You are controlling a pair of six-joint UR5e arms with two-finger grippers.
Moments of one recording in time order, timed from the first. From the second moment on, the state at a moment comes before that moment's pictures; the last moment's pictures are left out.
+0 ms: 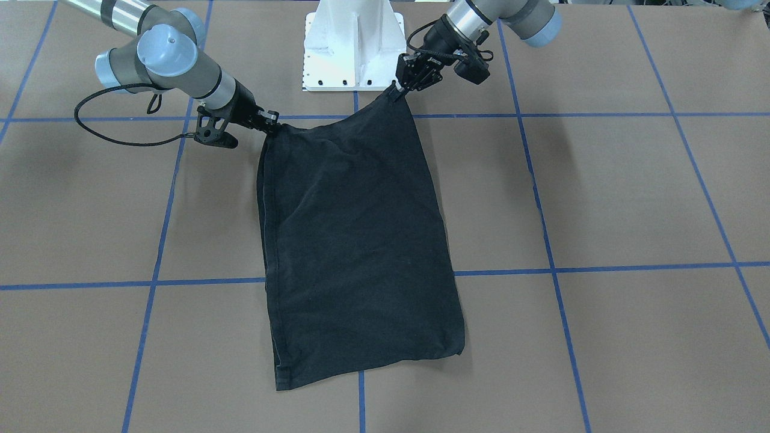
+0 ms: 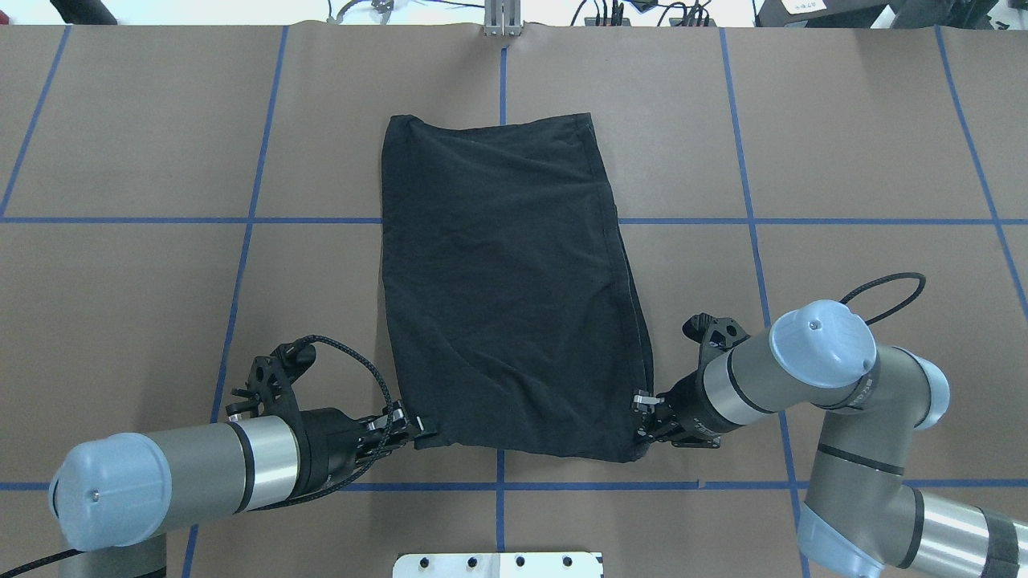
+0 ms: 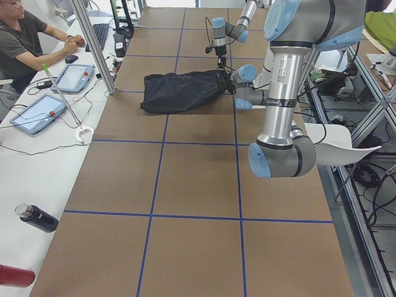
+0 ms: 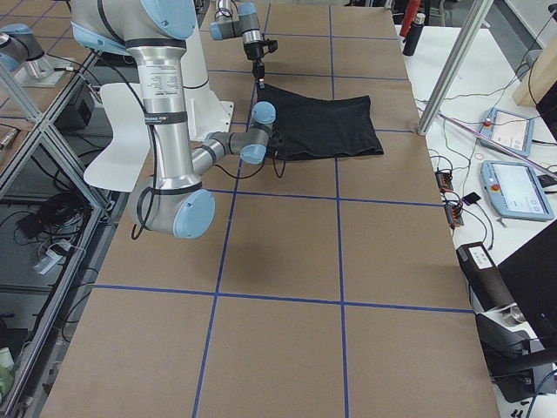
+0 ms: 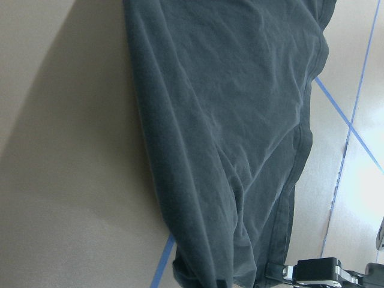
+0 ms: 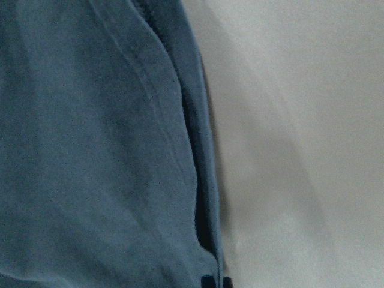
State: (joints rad) left arm -0.20 -1.76 -2.00 -2.45 -1.51 -1.89; right arm 0.42 -1.41 1.84 -0.92 2.11 1.73
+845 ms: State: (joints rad) left arm -0.19 -1.64 -2.09 -2.45 -1.73 -1.88; right arm 0.42 -1.49 1.98 -0.91 2.40 1.92
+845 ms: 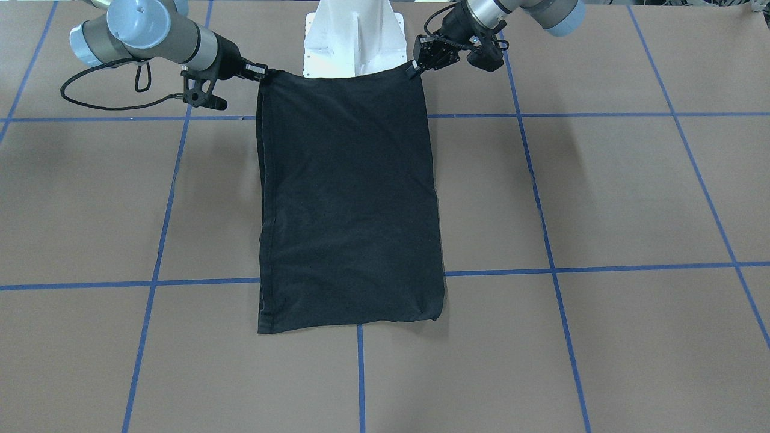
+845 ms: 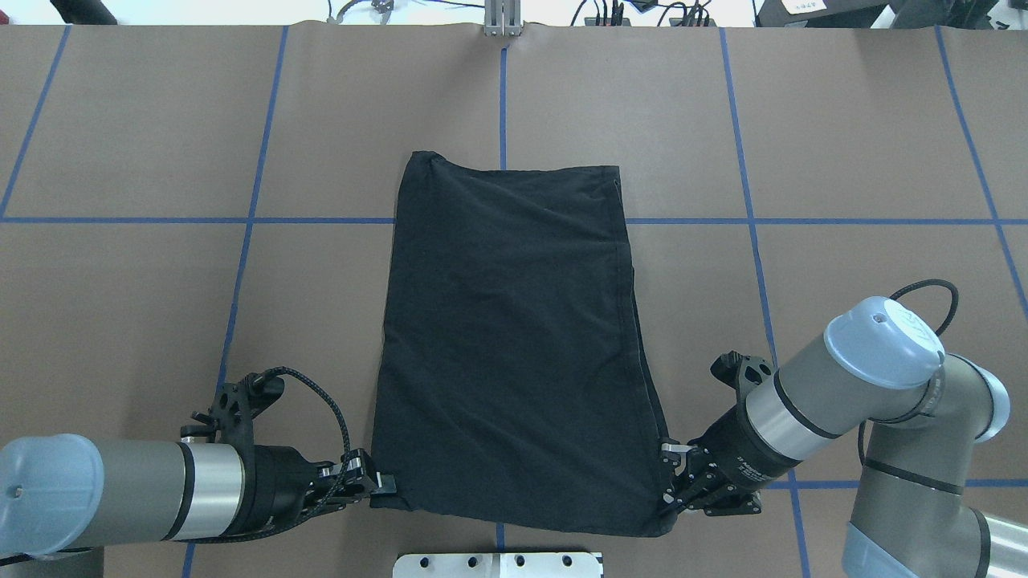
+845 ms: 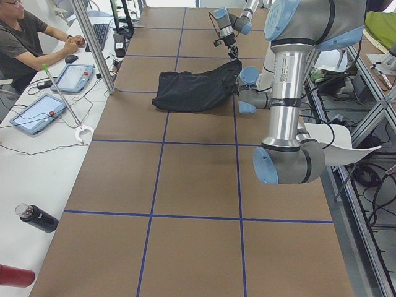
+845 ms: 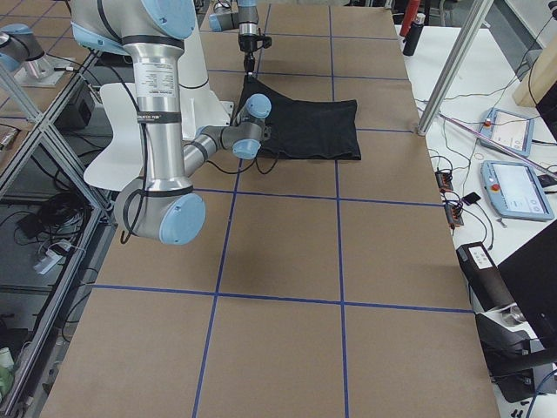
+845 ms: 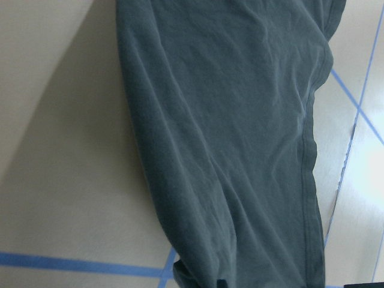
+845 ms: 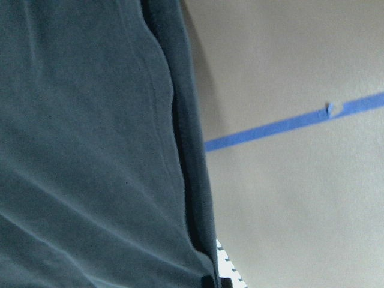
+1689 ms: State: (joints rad) left arm -0.38 -1.71 -2.10 -2.44 -1.83 -1.87; right arm 0.57 -1.42 1.98 -0.90 2.40 2.00
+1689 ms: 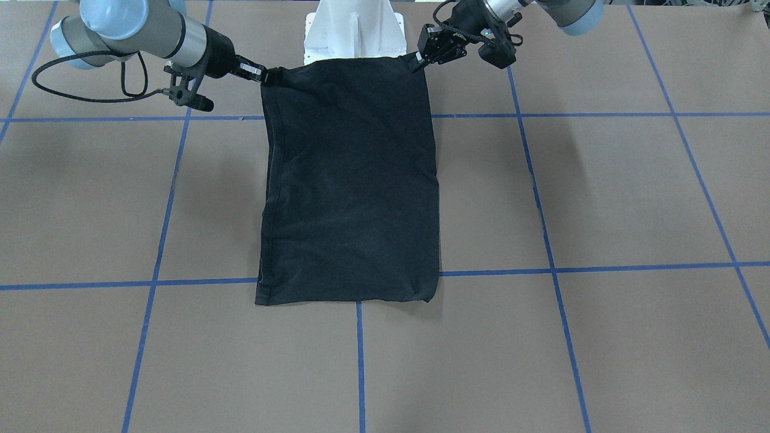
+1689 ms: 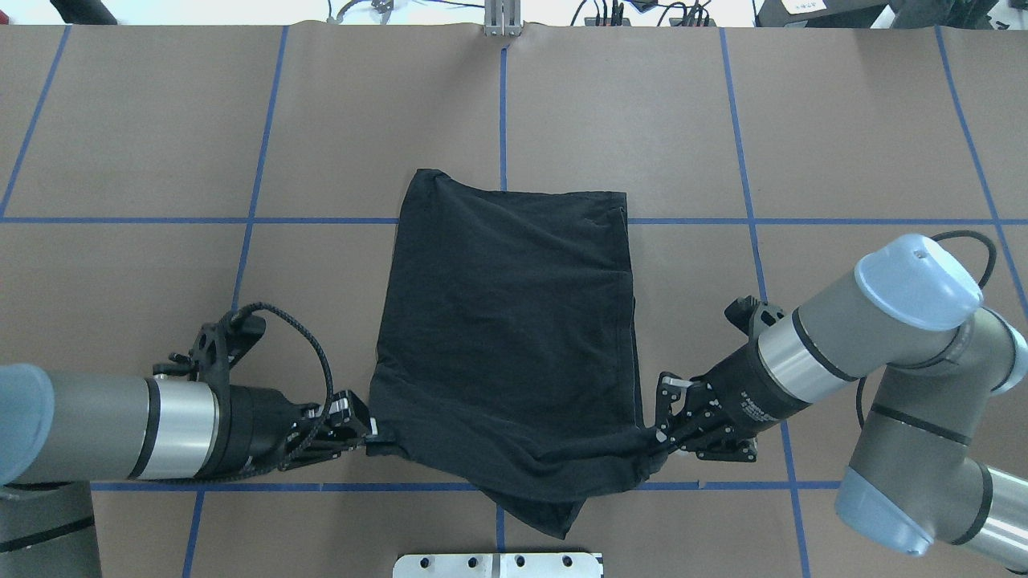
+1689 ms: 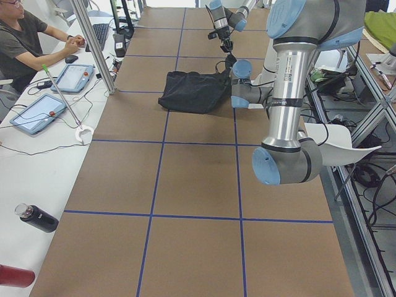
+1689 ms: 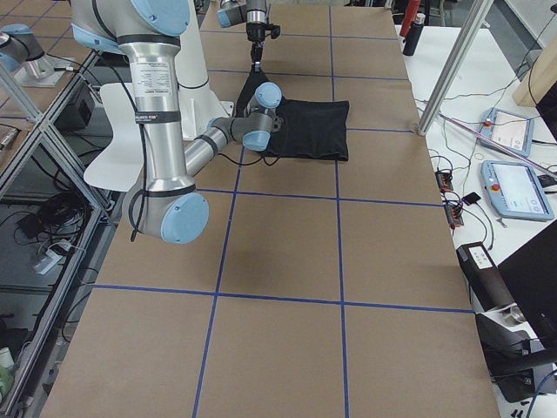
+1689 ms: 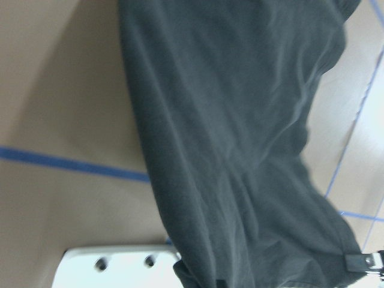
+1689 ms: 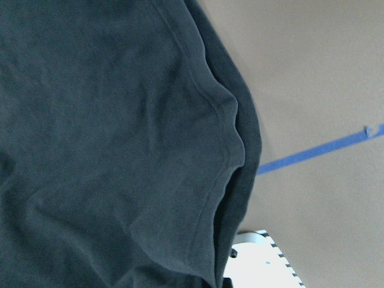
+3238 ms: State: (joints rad) left arm -0.77 -2.17 -1.38 -2.50 -1.91 -1.69; right arm 0.87 -1.04 1.43 -0.90 2.31 1.89
